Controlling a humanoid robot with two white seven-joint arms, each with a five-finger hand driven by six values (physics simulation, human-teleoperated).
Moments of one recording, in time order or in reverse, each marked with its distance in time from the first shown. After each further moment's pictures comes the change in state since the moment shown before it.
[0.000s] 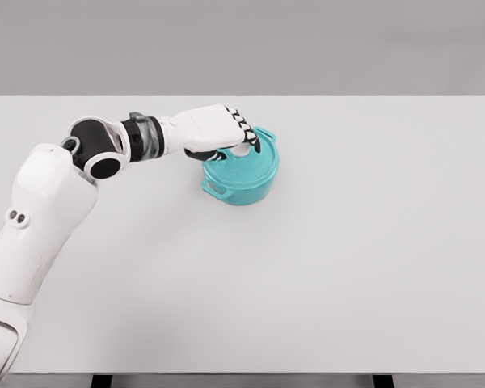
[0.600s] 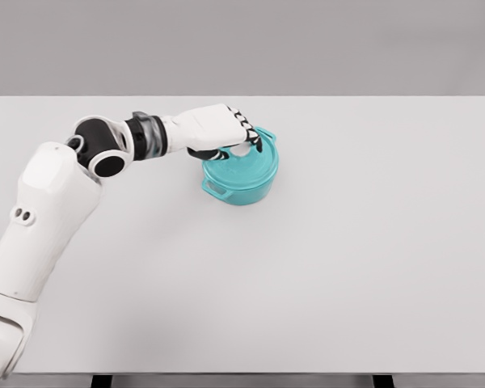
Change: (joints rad) left arm -0.011 -0.022 0.003 0.035 -0.001 0.000 0.000; right arm 0.000 0.000 0.000 0.000 0.000 0.000 0.000
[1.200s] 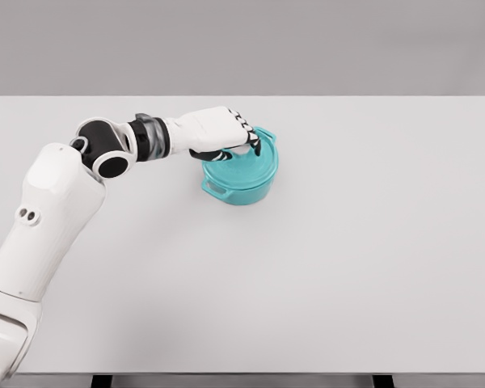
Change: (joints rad) left arm 0.000 -0.011 0.002 0.026 -0.007 0.003 0.002; right arm 0.000 0.000 0.000 0.000 0.000 0.000 0.000
